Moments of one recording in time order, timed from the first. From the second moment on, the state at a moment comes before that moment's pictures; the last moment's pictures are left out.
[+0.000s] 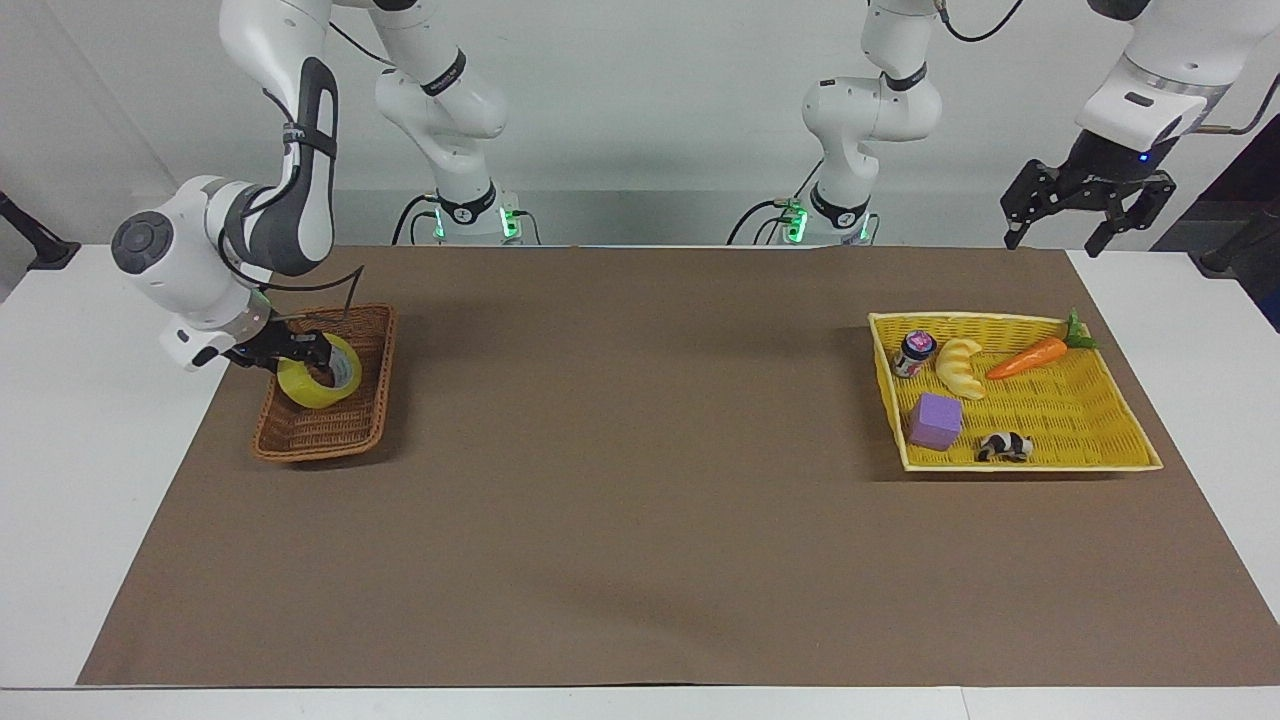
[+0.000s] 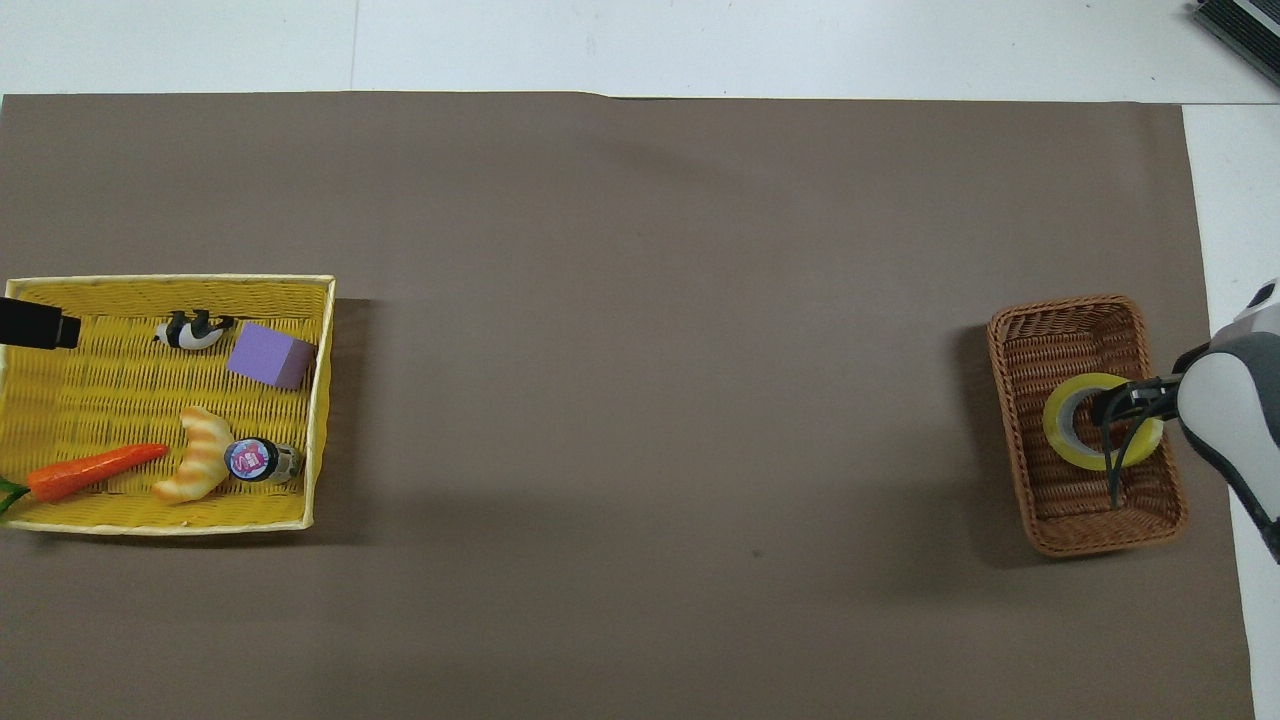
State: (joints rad) left arm -0.16 -0.06 0.14 -1.53 -0.01 1.55 0.17; right arm -0.28 0.16 -0.03 -2.01 -0.04 1.99 -0.34
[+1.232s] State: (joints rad) left arm -0.16 -0.06 0.14 -1.53 -0.01 1.55 0.17; right arm -0.22 0.10 -0.01 -1.83 -0.05 1.77 -0.31
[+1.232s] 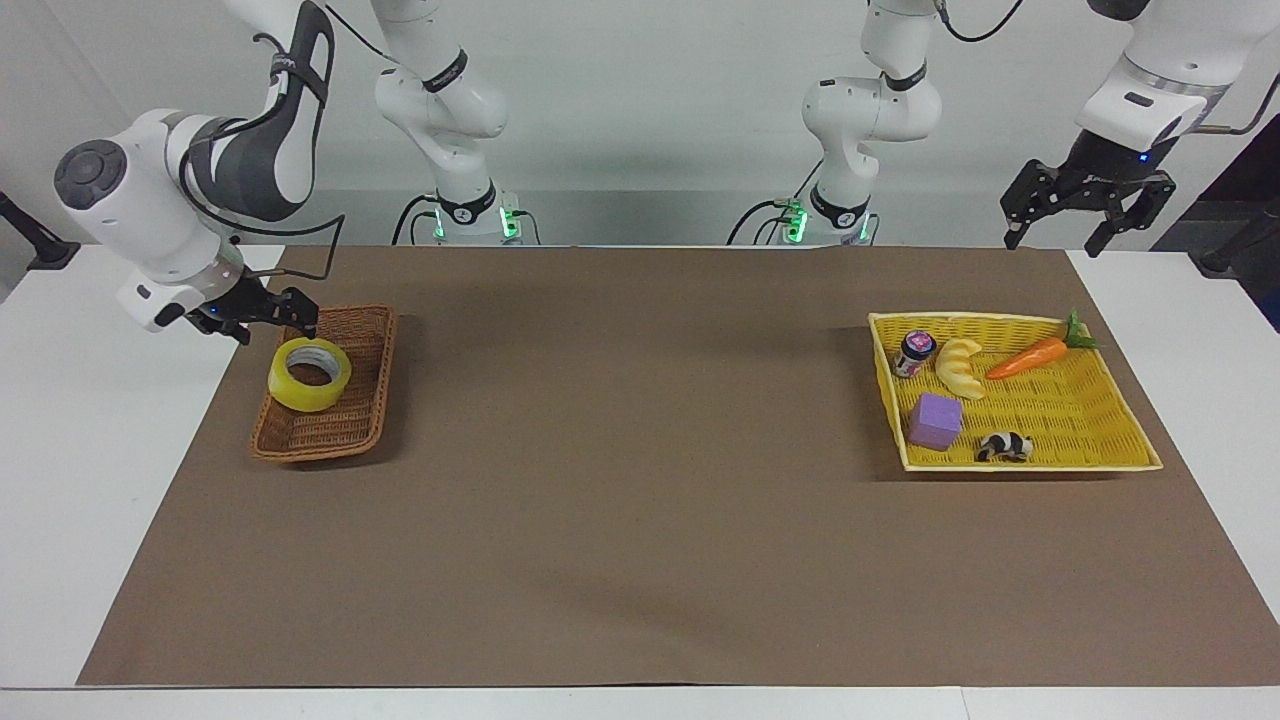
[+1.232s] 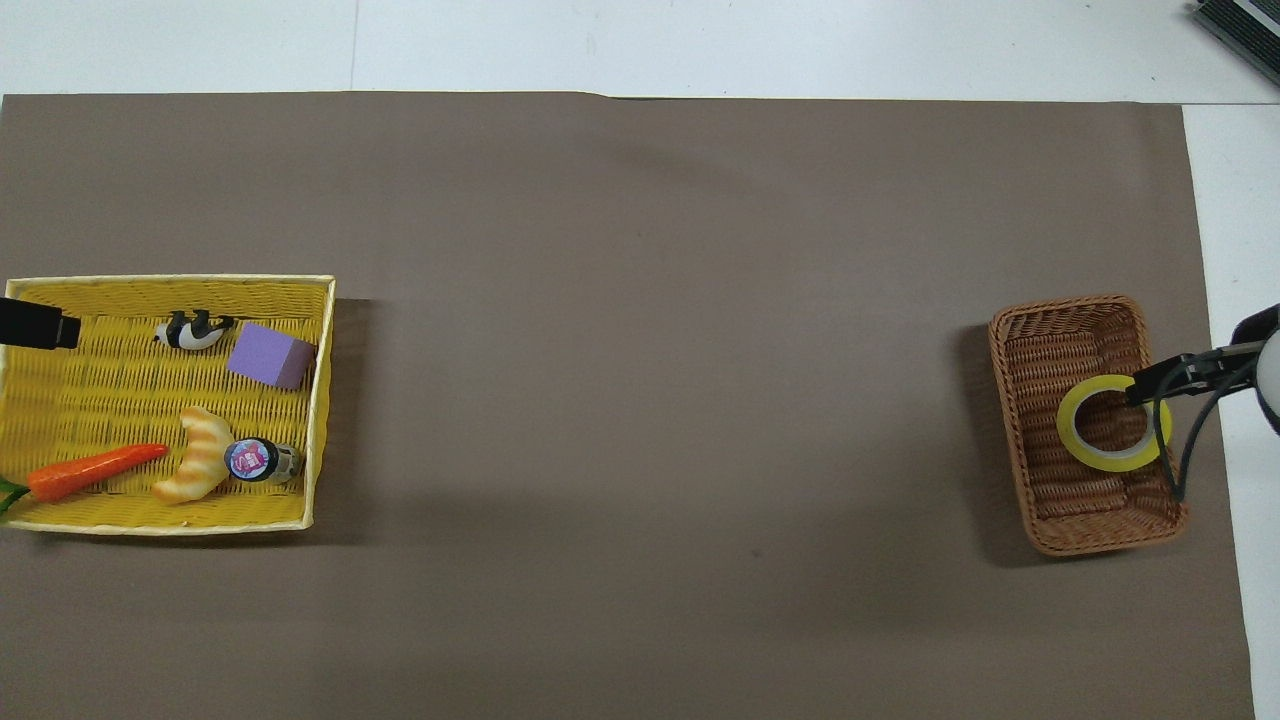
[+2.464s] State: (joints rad) left arm -0.16 -0.06 0.14 -1.53 -0.01 1.55 0.17; right arm -0.06 0.01 0.05 -1.54 -0.04 1.53 -0.07
